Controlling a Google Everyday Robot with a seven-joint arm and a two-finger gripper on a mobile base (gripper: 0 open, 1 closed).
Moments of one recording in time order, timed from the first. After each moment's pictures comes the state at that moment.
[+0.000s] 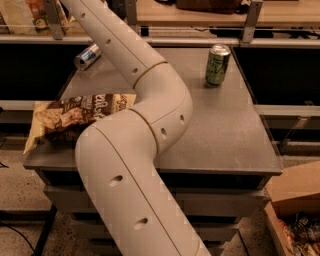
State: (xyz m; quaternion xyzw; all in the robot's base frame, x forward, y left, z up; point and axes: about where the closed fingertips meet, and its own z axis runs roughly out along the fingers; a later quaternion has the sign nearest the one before) arm 0.884 0.185 0.928 -0.92 0.14 -0.36 0.11
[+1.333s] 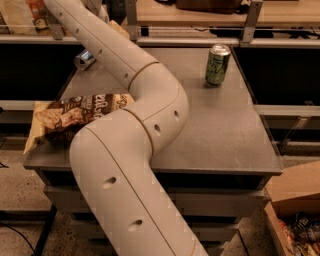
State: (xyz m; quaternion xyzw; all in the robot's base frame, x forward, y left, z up) arm 0.914 0.182 0.917 -0.90 0.12 -0.42 0.05
